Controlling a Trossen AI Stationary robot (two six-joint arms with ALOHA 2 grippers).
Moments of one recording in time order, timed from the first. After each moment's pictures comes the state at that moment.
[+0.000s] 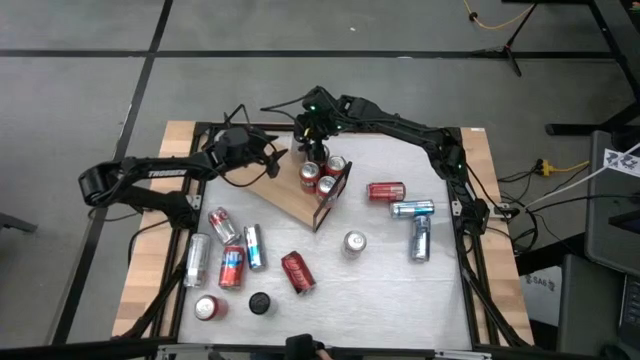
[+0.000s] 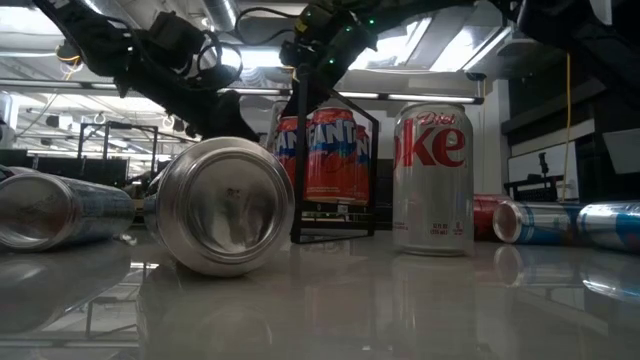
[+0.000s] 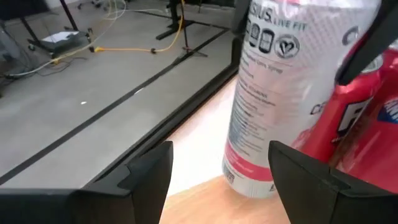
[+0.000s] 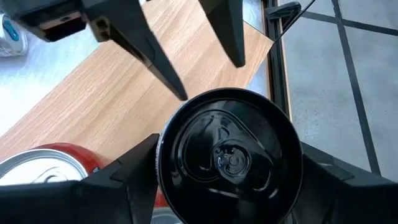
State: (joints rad) left arm 0.57 1.20 0.51 0.33 -0.12 0.01; right arm -0.38 2.18 2.17 -0.81 -0.15 -0.48
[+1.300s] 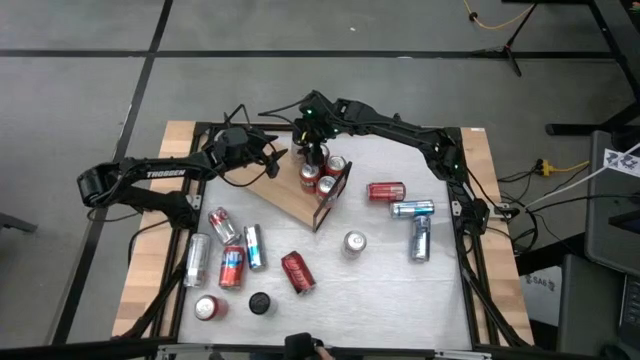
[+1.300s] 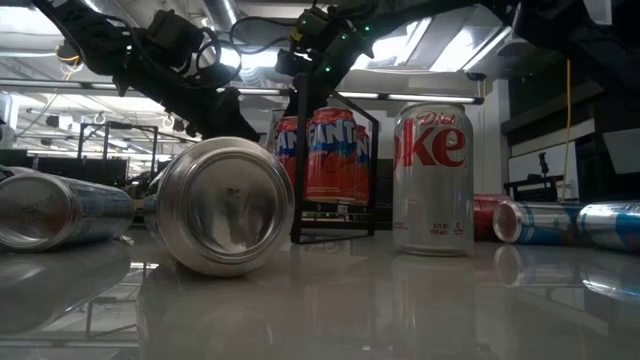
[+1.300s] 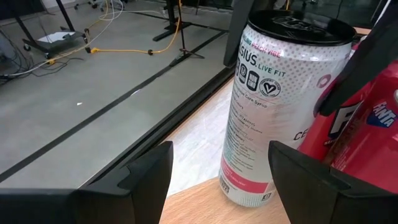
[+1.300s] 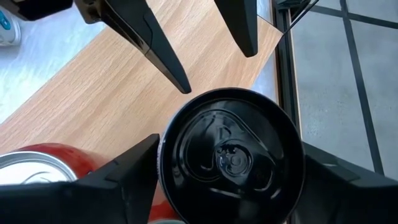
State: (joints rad) left arm 0.57 1.19 0.51 0.32 -0.11 0.00; right arm -0.38 2.21 2.17 -0.81 -0.14 -0.48
